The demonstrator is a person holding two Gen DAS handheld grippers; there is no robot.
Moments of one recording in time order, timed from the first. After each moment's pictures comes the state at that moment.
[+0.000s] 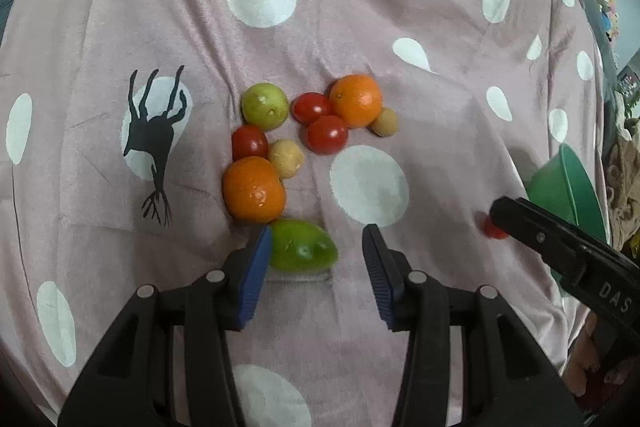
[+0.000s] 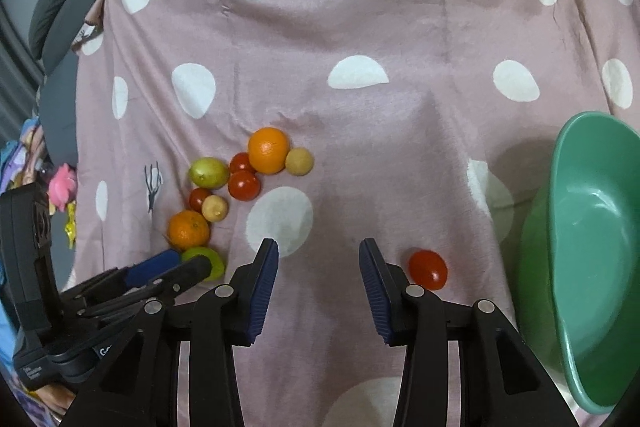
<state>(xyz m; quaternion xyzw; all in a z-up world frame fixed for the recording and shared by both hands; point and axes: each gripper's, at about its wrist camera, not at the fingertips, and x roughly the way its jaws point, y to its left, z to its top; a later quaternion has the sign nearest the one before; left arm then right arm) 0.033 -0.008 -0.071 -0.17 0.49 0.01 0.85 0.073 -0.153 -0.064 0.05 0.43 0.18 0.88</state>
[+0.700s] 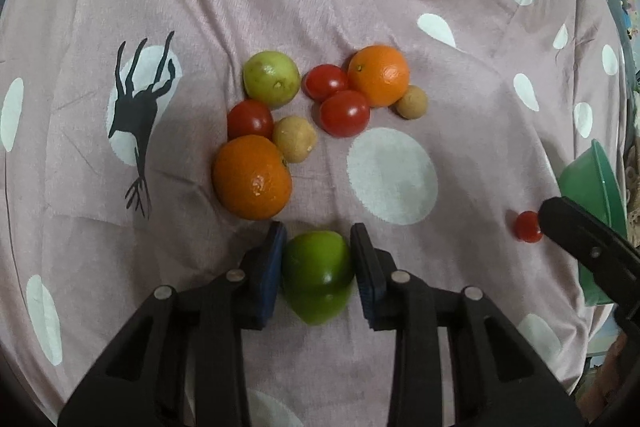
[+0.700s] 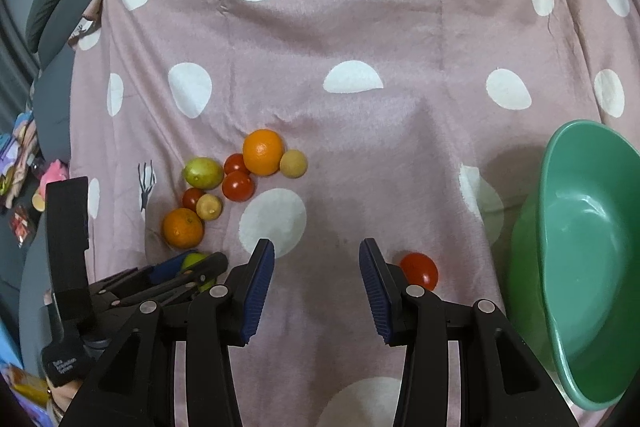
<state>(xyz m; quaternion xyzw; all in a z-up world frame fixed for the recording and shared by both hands) 0.051 -0.016 -0.093 -0.17 0.51 0.03 0.84 0.070 -0.148 -0.062 0.03 0.45 0.15 0.88</state>
